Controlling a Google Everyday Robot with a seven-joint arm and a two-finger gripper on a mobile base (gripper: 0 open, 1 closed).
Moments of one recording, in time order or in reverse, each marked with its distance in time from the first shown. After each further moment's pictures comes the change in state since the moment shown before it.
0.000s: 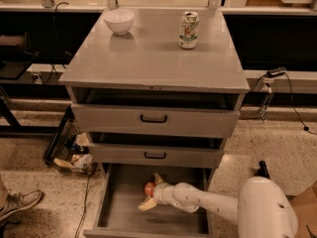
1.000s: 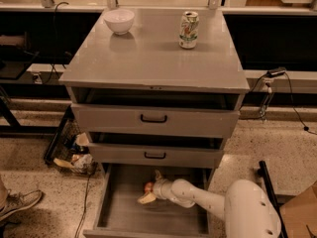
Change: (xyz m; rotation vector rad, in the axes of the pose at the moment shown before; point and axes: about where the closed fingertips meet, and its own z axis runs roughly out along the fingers) arm 0.024 -0.032 0.040 0.035 -0.001 0.079
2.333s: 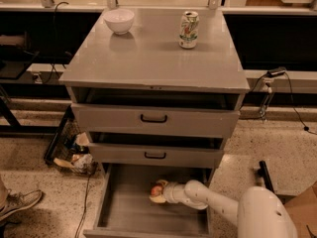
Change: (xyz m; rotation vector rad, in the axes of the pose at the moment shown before) arm 0.031 0.002 -0.043 -0.096 0.003 0.009
